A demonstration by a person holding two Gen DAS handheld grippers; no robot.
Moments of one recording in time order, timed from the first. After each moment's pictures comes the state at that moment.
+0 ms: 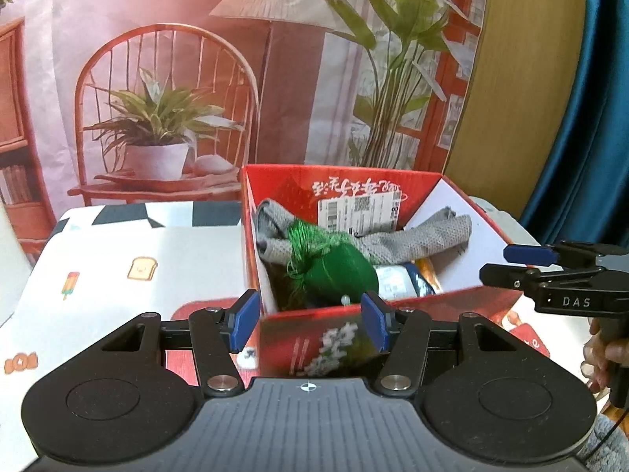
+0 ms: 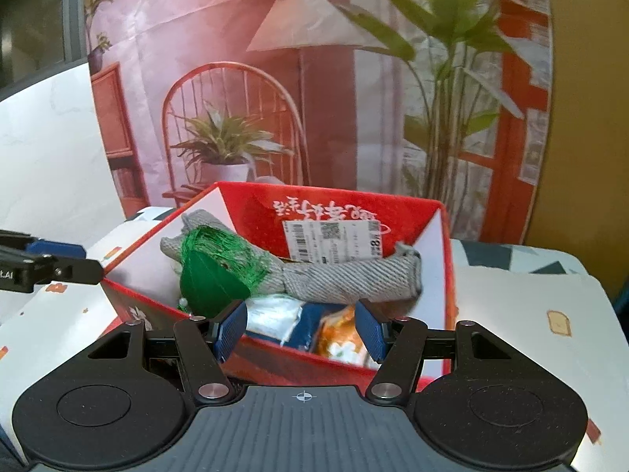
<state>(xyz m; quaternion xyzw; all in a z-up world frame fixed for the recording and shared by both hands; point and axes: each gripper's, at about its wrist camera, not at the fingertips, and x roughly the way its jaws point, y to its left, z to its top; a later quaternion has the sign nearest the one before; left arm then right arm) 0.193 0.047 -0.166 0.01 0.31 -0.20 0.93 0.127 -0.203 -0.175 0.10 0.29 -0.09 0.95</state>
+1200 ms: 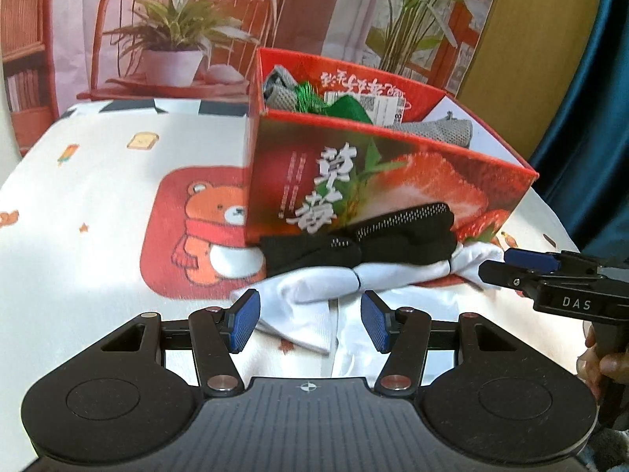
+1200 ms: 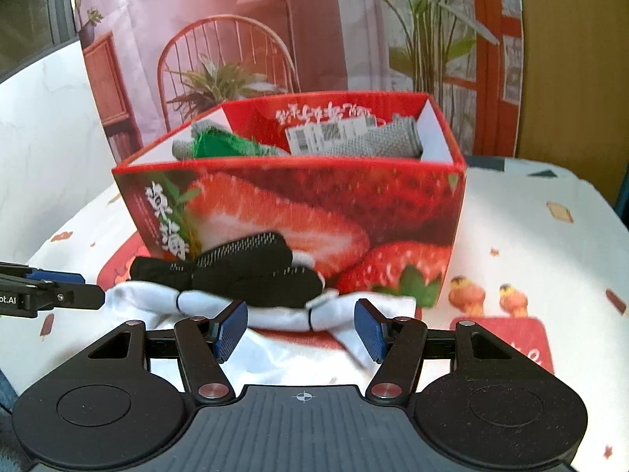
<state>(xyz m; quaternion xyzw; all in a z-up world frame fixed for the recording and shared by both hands) 0.139 0.064 -0.244 -0.03 0.38 -0.19 0.90 0.065 -0.159 -0.244 0.14 0.33 -0.10 0.93</state>
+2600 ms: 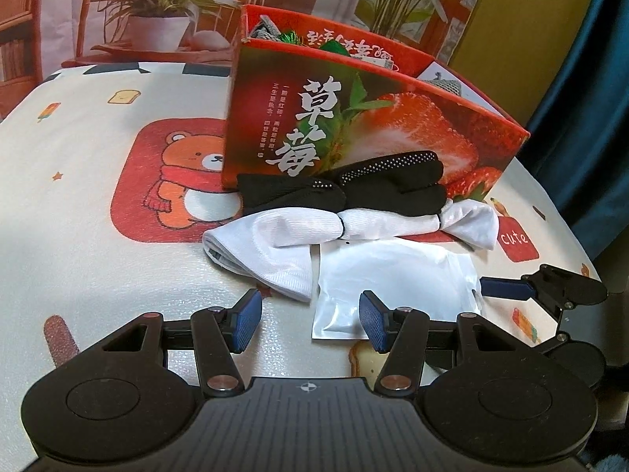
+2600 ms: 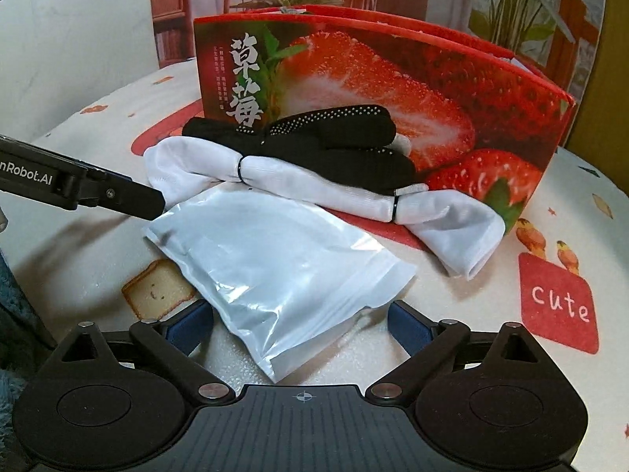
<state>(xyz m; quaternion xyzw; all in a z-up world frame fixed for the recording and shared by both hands) 0.127 0.060 -0.274 -0.04 0.40 -0.21 0.89 0.061 -0.093 -0.289 0.04 0.42 -0.04 0.90</state>
